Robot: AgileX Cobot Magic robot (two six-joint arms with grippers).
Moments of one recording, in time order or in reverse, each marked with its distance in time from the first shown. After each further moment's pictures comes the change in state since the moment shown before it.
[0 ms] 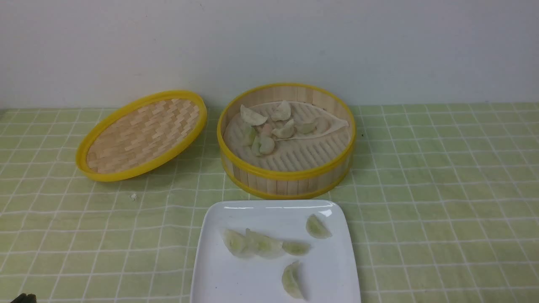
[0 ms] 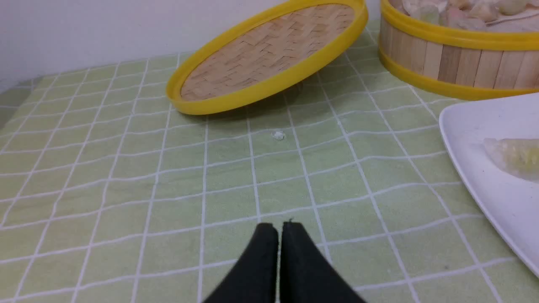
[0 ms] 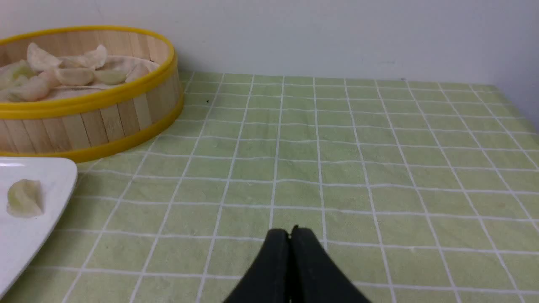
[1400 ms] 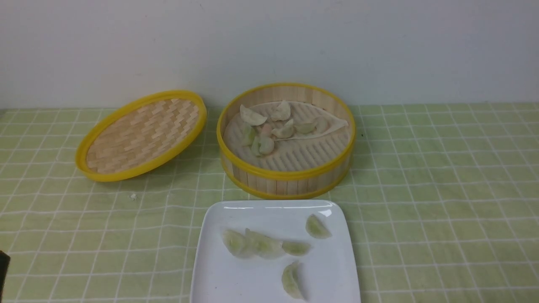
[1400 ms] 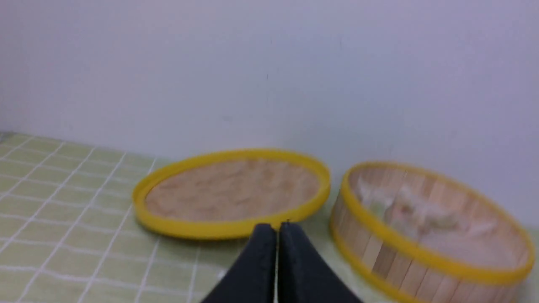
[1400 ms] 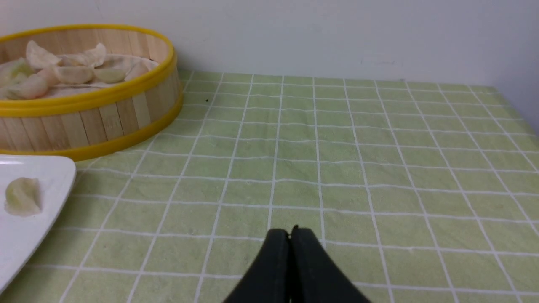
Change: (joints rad) right arm 0.000 0.000 0.000 0.000 0.000 -0.008; left arm 0.000 0.000 0.000 -0.229 -0.388 -0.197
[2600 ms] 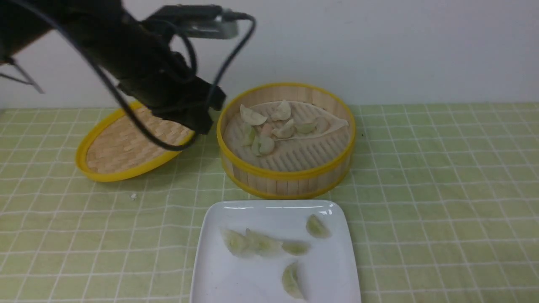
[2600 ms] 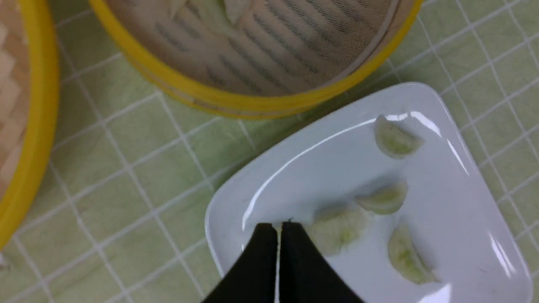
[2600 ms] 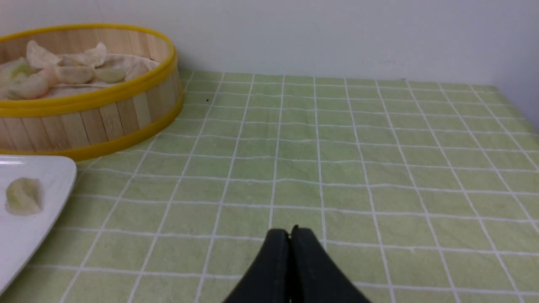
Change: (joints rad) right arm 0.000 0.000 0.000 0.002 0.000 0.000; left arm -0.247 1.823 -1.725 -0.027 1.188 0.311
